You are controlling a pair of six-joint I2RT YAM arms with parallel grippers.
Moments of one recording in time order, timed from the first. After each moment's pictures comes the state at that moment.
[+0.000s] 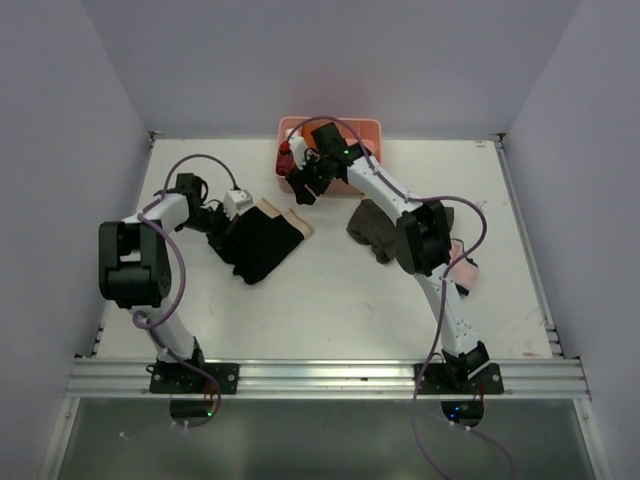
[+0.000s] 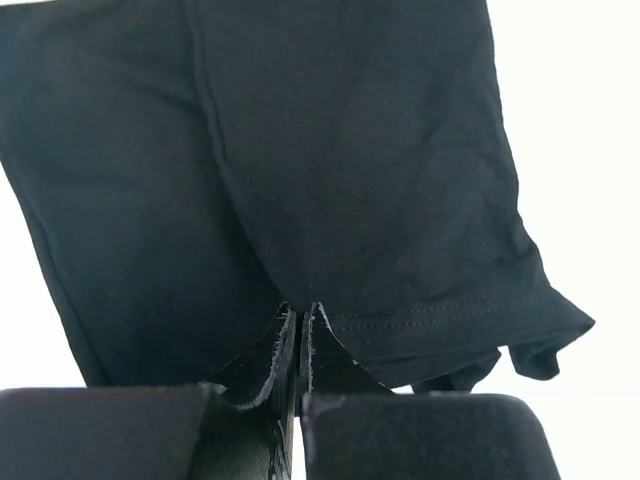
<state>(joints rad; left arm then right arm) 0.05 1.82 1.15 -0.70 0.70 0.88 0.56 2.46 2.30 -0.74 -0.38 -0.40</state>
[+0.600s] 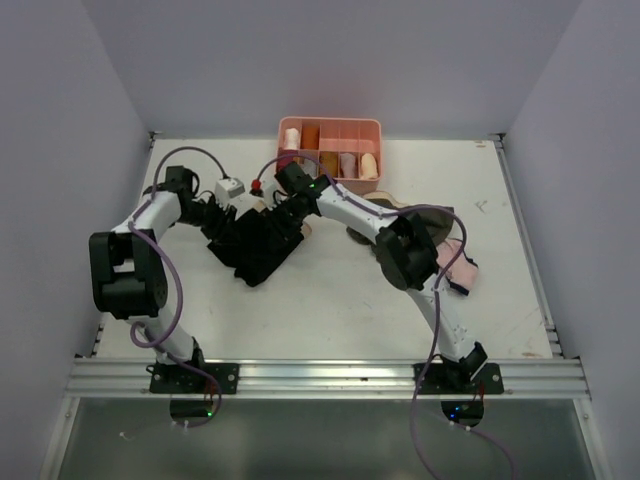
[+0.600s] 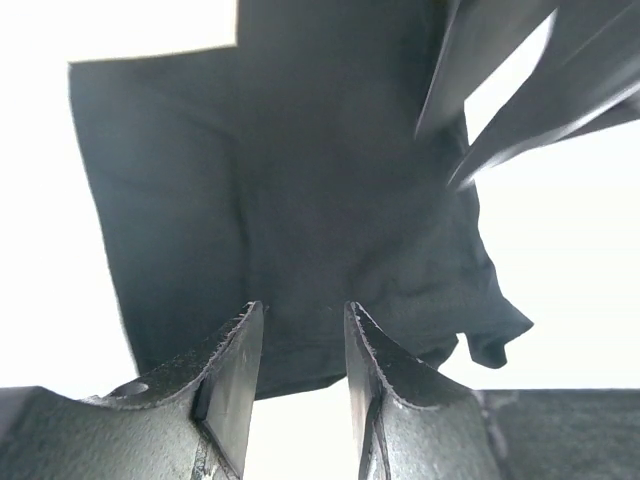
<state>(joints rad) 0.09 1.74 1.16 -0.74 0.73 0.74 0.75 2.39 2.08 -0.72 -0.54 -0.02</state>
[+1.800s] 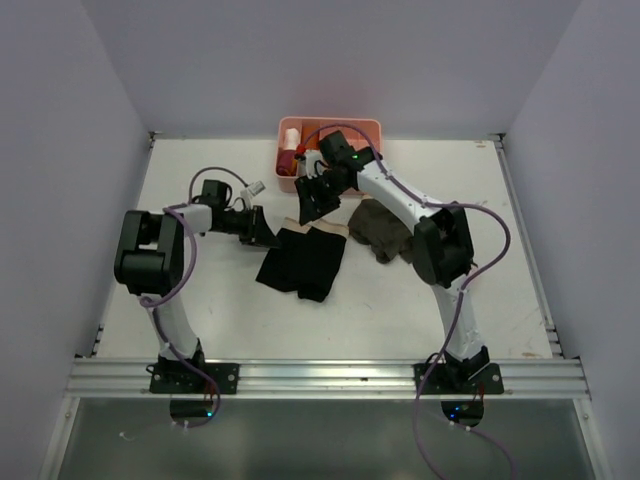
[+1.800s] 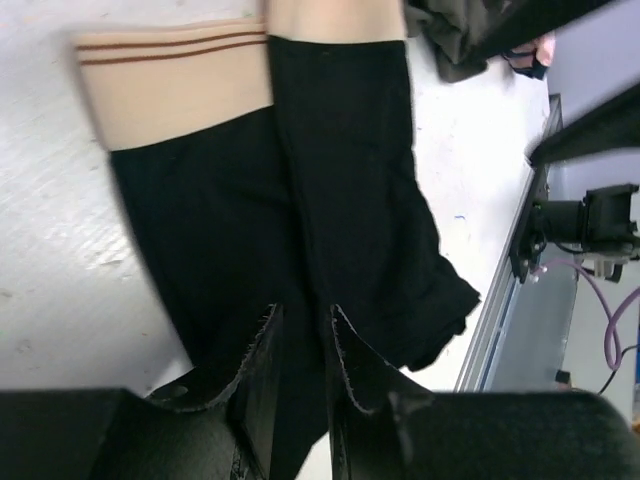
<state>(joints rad) -0.07 1.89 1.06 -0.29 1.02 0.01 0.57 2.21 2.02 -0.89 -0.51 0.03</state>
